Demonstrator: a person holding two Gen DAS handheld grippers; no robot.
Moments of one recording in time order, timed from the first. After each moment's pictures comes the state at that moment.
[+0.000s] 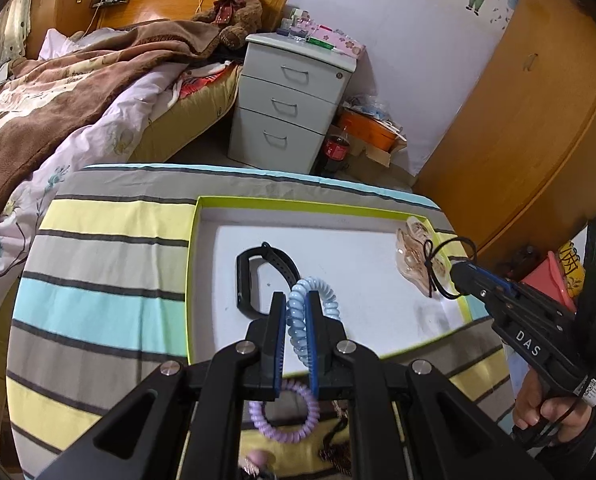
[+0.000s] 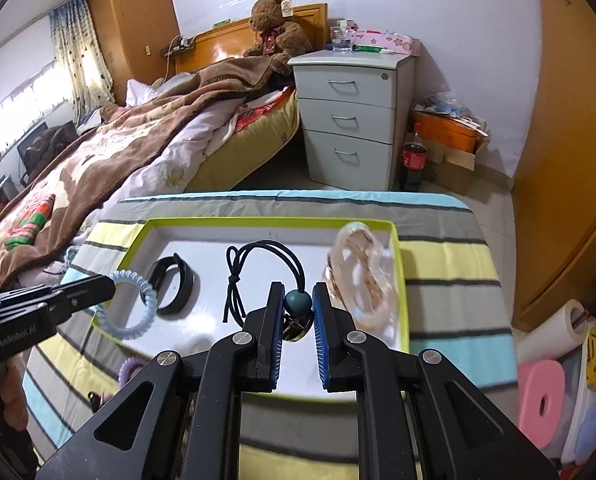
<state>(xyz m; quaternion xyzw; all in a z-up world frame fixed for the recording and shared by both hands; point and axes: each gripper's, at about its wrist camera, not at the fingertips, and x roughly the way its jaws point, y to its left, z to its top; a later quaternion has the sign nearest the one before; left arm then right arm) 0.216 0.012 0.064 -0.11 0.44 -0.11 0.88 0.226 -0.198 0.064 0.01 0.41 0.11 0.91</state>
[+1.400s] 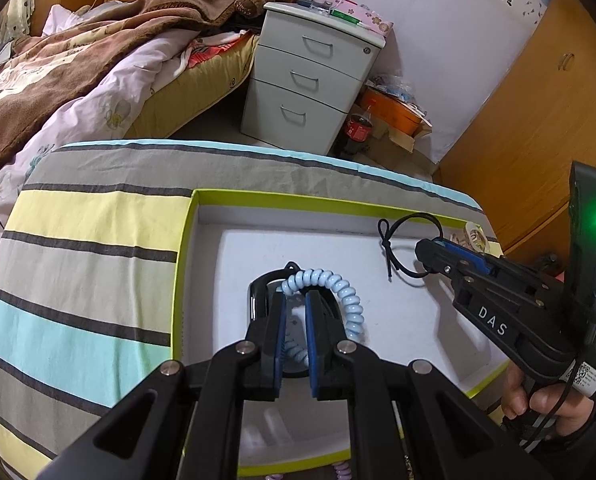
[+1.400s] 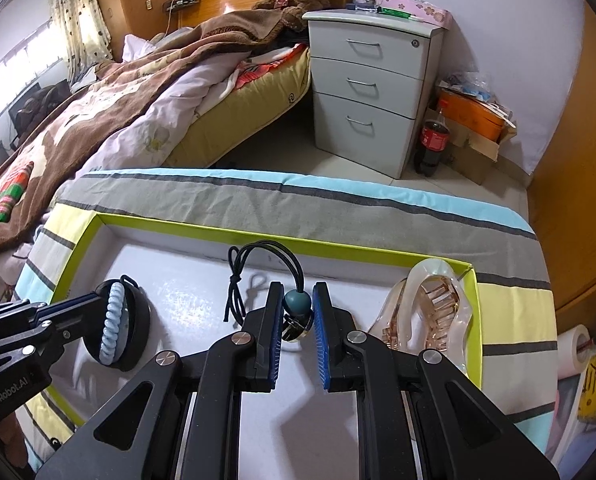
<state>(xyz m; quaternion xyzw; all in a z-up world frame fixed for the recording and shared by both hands) 0.274 0.011 0.023 -0.12 0.48 -0.09 0.86 0.303 -0.169 0.019 -0.03 0.47 0.12 0.87</state>
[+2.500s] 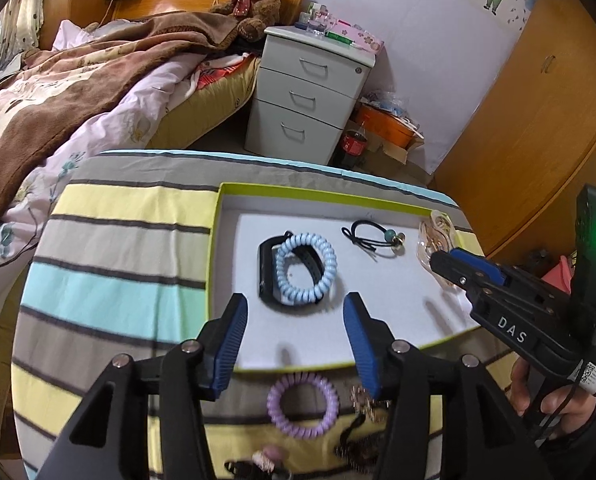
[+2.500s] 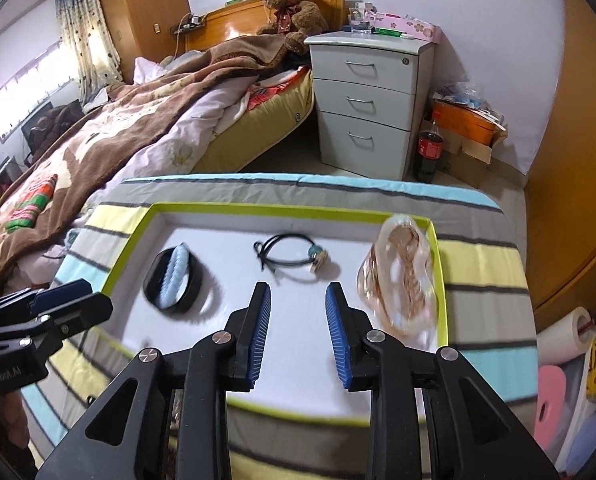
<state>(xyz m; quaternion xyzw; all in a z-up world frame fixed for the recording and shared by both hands) 0.208 0.022 0.059 -0.11 0.45 -0.08 0.88 0.222 -0.182 0.056 0.00 0.43 0.13 0.89</state>
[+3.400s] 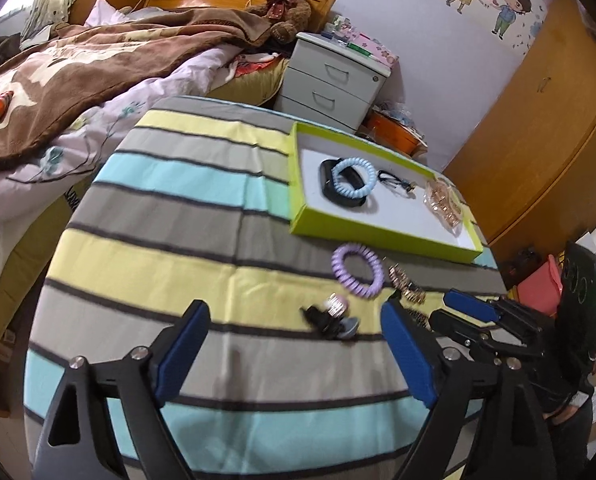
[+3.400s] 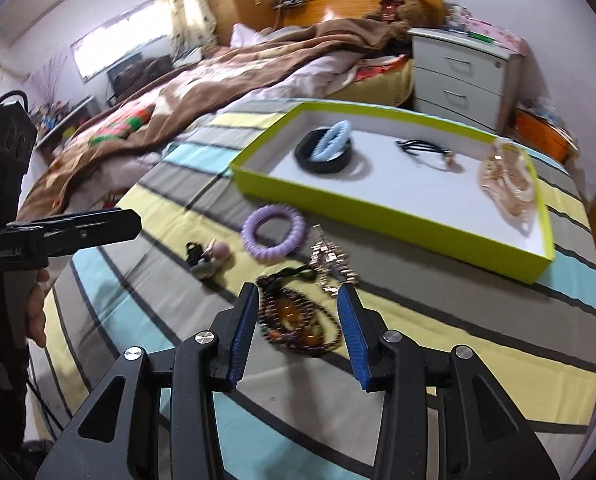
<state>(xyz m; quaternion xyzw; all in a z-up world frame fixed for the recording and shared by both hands) 0.091 0.085 0.036 -0.15 0.44 -0.07 0.88 0.108 -0.129 0.018 -0.05 0.44 0.30 0.85</state>
